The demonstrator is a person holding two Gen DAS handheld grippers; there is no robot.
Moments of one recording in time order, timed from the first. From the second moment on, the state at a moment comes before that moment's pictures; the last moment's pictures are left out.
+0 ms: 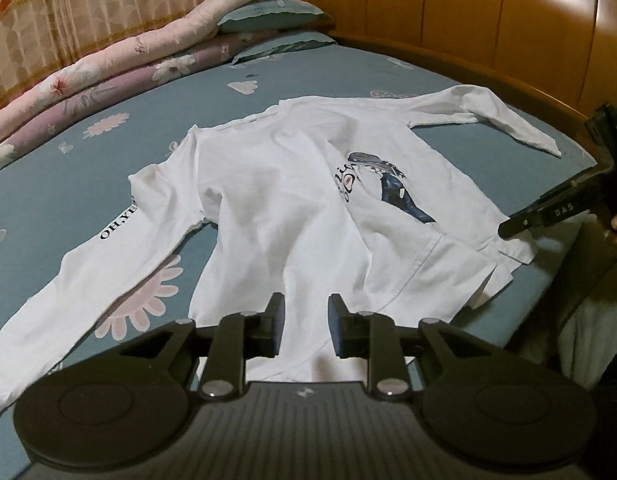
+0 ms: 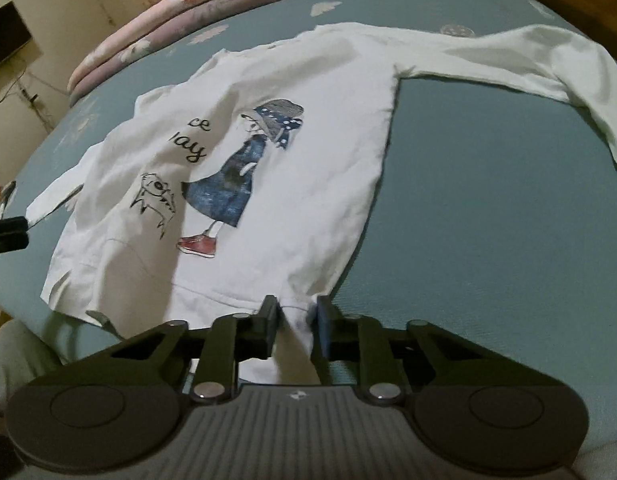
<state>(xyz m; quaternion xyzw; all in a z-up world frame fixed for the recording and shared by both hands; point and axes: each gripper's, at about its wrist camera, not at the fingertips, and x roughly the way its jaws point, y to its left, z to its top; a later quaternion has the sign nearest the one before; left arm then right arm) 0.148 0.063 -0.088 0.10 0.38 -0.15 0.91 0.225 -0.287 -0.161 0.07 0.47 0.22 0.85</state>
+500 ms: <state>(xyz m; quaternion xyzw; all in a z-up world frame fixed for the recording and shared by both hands) 0.168 0.110 -0.098 -0.06 0.42 -0.09 0.90 0.237 -0.330 -0.133 0.02 0.49 0.15 0.86</state>
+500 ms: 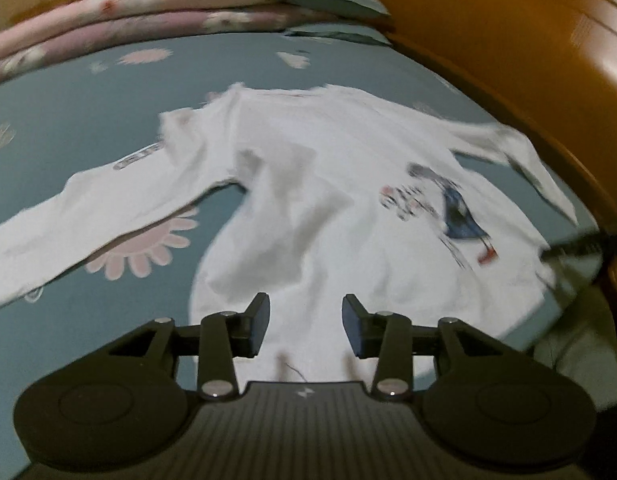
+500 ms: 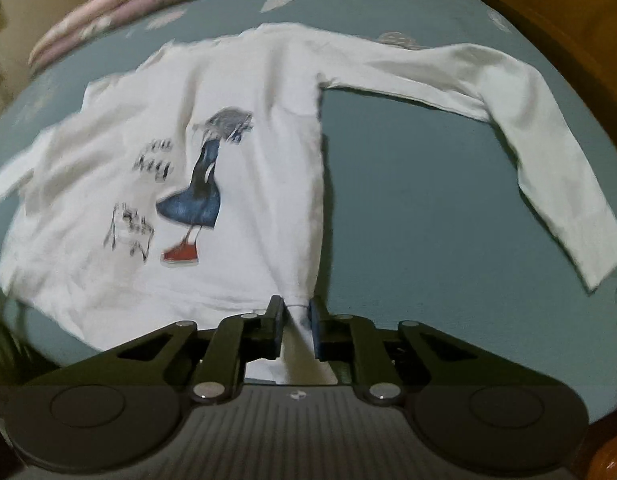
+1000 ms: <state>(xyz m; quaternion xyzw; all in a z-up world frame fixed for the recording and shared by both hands) 0.187 0.176 -0.166 -0.24 0.45 -0.03 0.86 0.224 -0.328 -0.115 0.10 0.44 0.14 0.88</state>
